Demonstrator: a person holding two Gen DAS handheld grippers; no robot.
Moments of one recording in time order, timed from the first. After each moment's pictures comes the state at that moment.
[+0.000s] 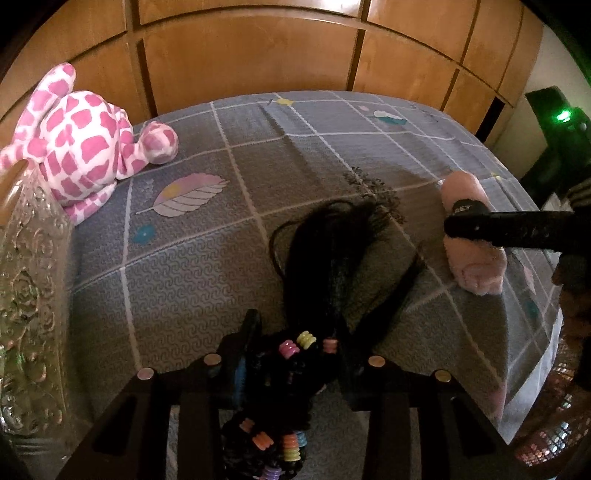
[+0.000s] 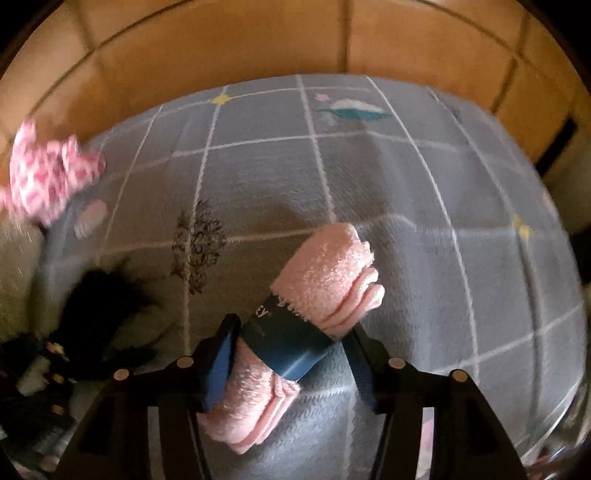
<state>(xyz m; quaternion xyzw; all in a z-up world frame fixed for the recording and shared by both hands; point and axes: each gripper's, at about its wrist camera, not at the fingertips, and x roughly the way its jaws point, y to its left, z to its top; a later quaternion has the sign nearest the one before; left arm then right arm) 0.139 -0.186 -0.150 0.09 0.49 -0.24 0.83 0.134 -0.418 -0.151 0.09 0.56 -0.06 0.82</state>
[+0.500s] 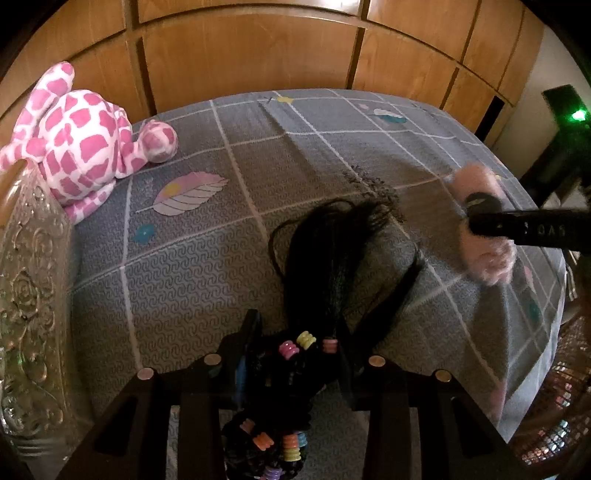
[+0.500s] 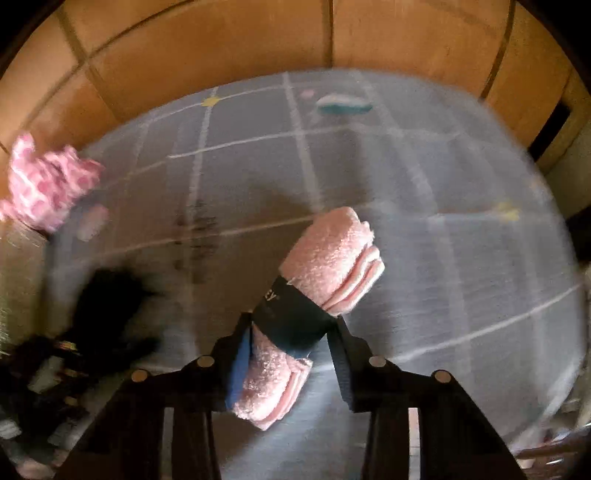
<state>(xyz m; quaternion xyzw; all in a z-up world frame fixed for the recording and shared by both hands) 0.143 -0.183 -0.151 0.09 0.49 -0.24 0.83 0.116 -0.411 -0.134 0.05 0.57 -0.10 0.81</state>
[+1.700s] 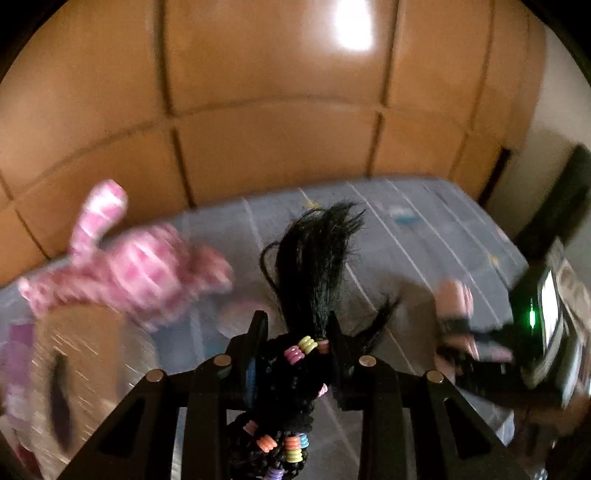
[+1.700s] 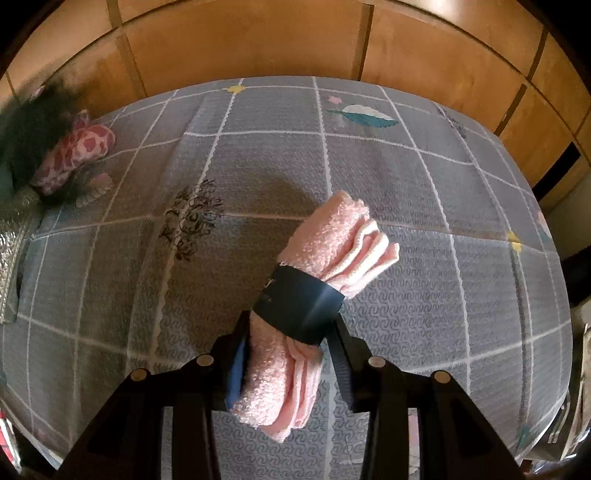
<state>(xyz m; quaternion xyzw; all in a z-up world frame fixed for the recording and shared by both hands) 0.187 -0.165 -0.033 0.07 0.41 -0.21 0.89 0.104 -0.388 -0.149 0.02 0.56 -0.06 0.83</state>
